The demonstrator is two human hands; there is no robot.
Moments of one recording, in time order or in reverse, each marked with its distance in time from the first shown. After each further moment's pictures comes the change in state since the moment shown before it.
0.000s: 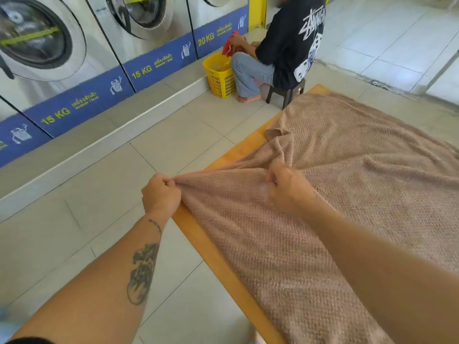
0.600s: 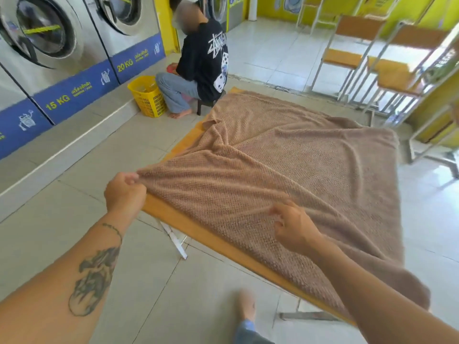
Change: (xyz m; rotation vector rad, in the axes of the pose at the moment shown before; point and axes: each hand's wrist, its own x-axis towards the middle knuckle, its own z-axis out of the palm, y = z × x) left_hand -0.071 -0.001 -0.063 -0.165 -0.150 0.184; right_hand -0.250 0.014 -0.012 0.006 -0.009 0.347
